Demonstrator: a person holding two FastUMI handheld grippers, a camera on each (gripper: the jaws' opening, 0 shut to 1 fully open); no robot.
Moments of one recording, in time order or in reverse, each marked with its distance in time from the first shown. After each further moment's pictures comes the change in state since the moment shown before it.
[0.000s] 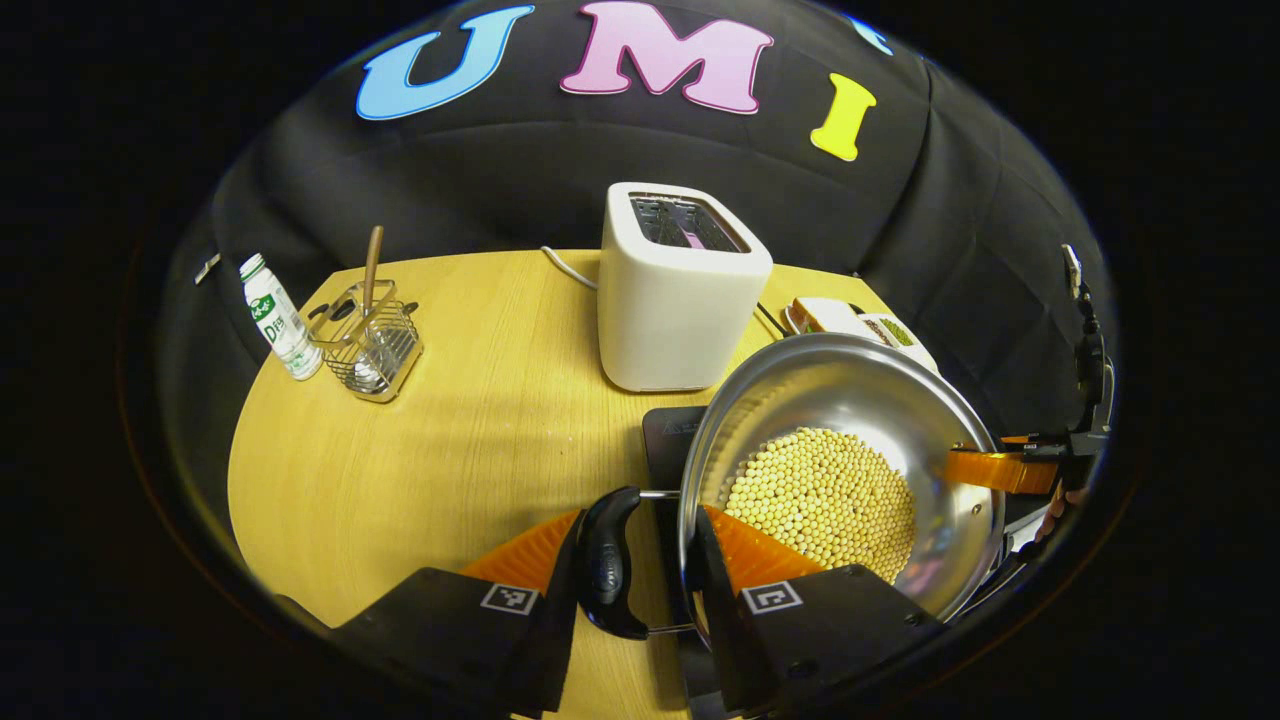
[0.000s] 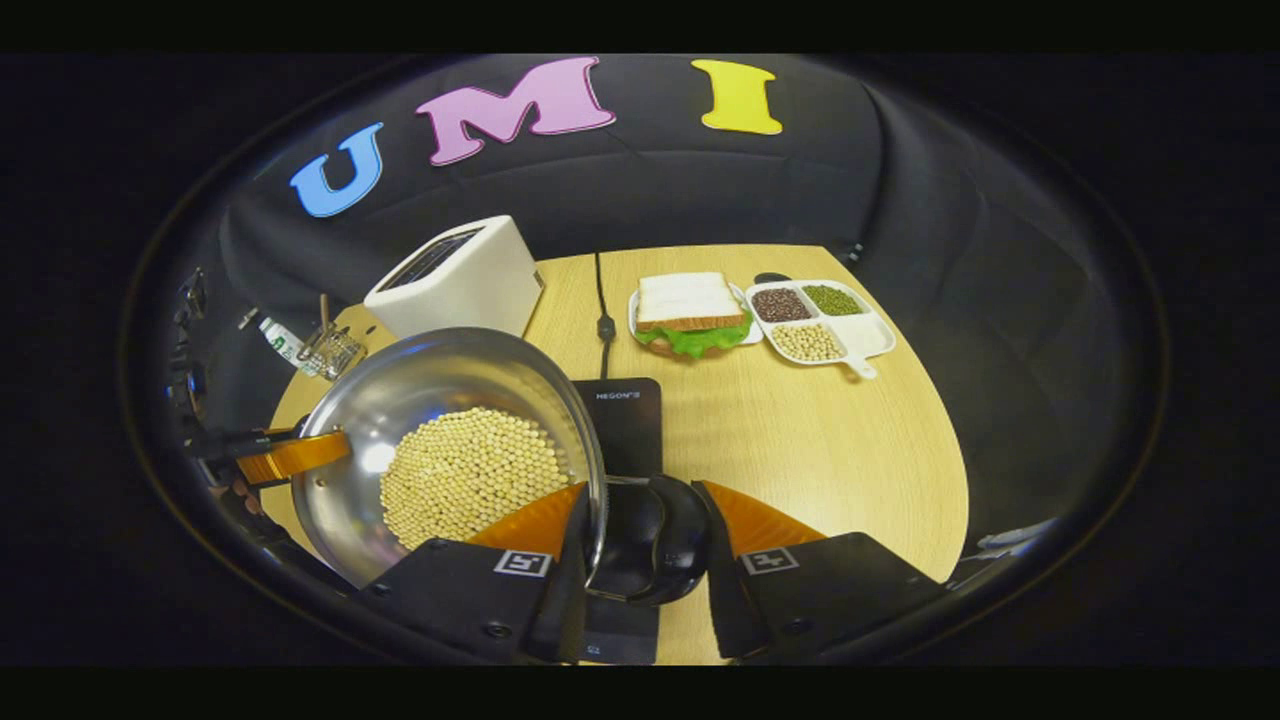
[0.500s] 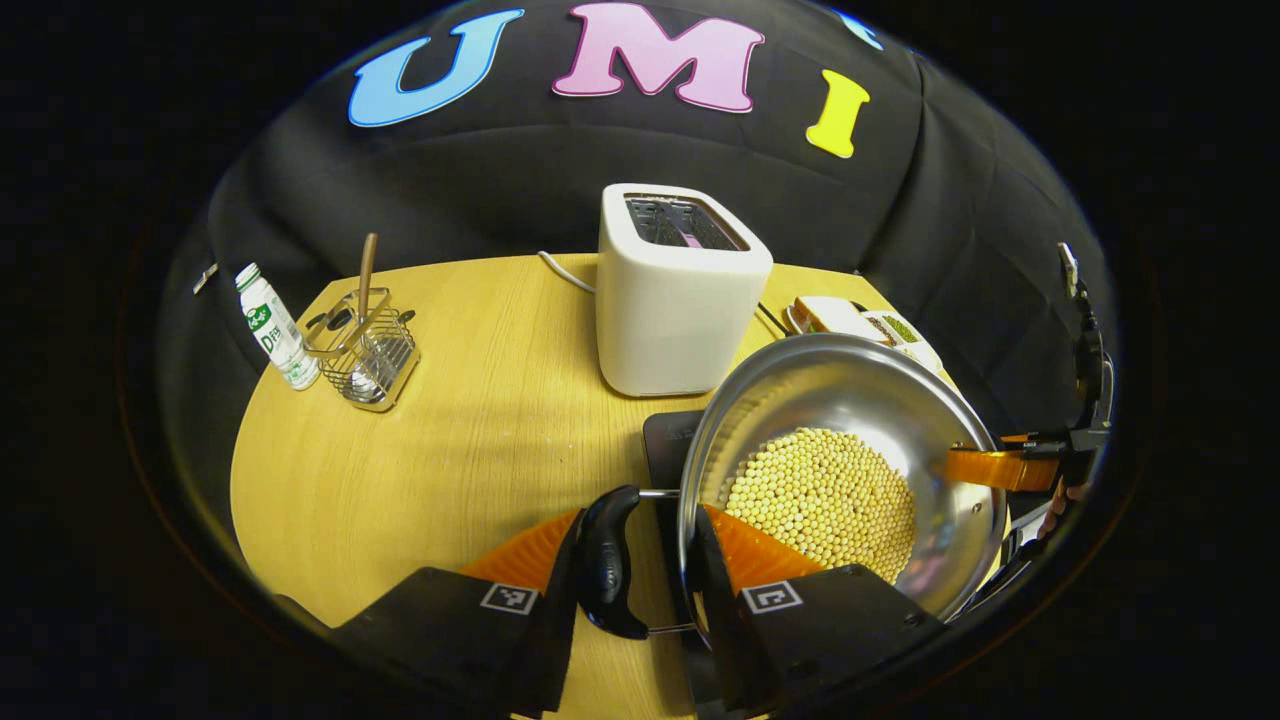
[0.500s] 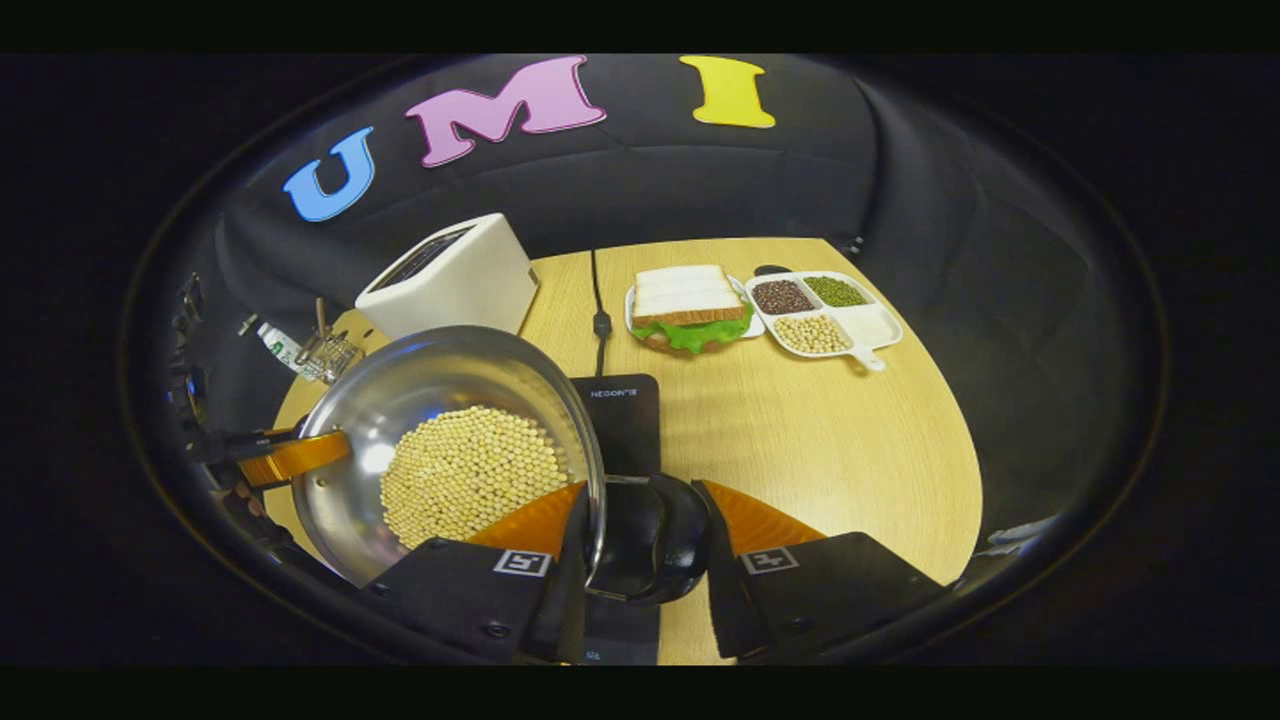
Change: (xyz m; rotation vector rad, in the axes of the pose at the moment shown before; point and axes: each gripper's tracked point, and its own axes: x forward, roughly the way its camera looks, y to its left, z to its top) left arm 0.000 0.000 0.003 0.022 -0.010 0.012; right arm 0.011 -0.001 -0.003 0.028 0.004 0.017
